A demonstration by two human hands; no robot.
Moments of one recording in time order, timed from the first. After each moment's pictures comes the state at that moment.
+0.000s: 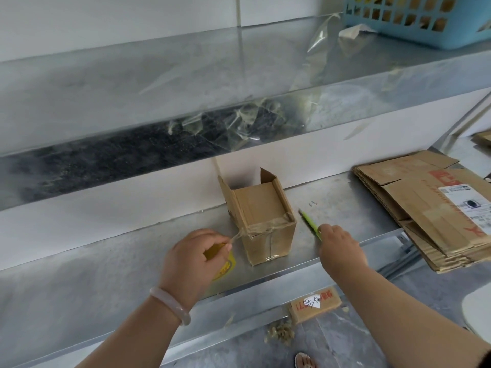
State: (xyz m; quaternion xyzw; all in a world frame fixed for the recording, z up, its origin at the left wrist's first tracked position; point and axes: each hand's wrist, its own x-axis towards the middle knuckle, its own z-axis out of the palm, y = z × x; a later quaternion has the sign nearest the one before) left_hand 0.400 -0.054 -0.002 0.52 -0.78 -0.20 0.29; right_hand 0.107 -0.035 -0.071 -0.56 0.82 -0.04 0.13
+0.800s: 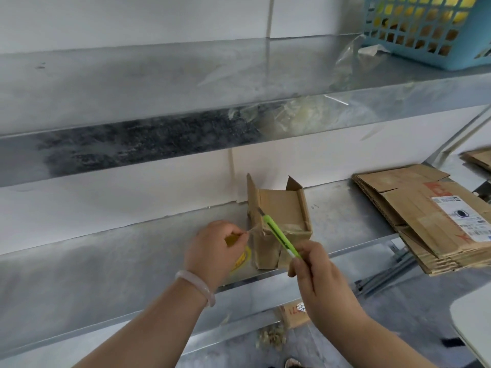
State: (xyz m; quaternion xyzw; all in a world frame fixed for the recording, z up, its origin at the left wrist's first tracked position) left_hand 0.387 -0.049 -0.001 0.56 -0.74 -0.23 0.30; right_hand 0.201 0.057 0.003 -0.63 0.67 -0.33 0.20
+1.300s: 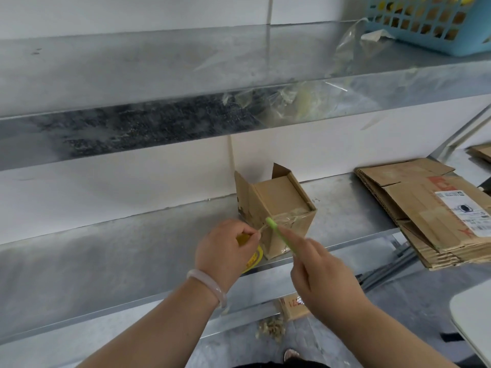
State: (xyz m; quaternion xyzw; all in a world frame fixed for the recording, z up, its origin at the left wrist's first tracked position) left_hand 0.368 -0.031 -0.002 0.56 -0.73 -0.25 0.29; right_hand 0.191 0.055 0.008 -0.73 0.63 -0.24 0.11
